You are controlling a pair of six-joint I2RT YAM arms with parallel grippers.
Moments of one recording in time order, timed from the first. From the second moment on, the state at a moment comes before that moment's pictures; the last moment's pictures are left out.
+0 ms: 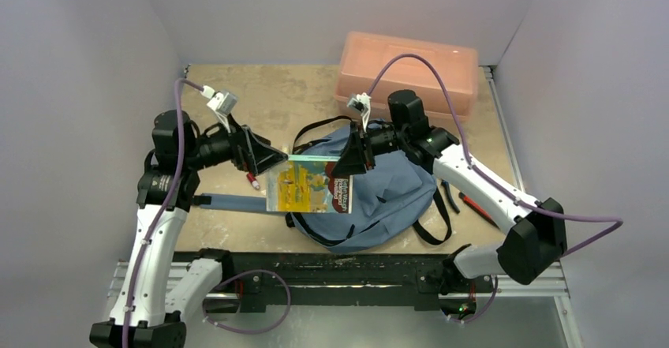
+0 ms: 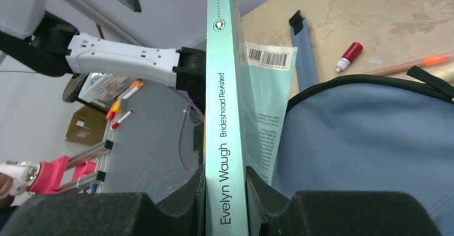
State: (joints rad) left arm -0.05 0.86 1.04 -0.50 0.90 -0.32; right arm 0.57 1.37 1.16 -0.25 -1.03 0.22
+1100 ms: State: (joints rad) left arm -0.19 0.60 0.73 -0.26 1.18 -0.47; right arm 0.56 1.25 1.06 0.06 -1.22 0.39
